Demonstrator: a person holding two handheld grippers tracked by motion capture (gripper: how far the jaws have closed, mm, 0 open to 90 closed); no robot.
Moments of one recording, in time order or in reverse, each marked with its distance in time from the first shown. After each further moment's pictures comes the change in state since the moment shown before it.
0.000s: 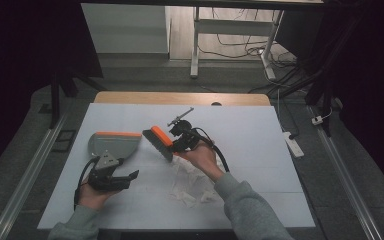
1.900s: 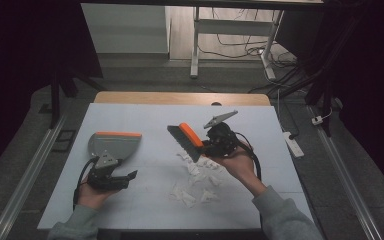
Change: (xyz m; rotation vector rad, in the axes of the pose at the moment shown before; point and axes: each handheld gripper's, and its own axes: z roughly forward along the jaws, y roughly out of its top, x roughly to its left) left arm 0.005 -0.004 0.004 0.027 0.014 -0.017; right arm -0.003 -0.060 -0.108 -0.114 -0.025 -0.043
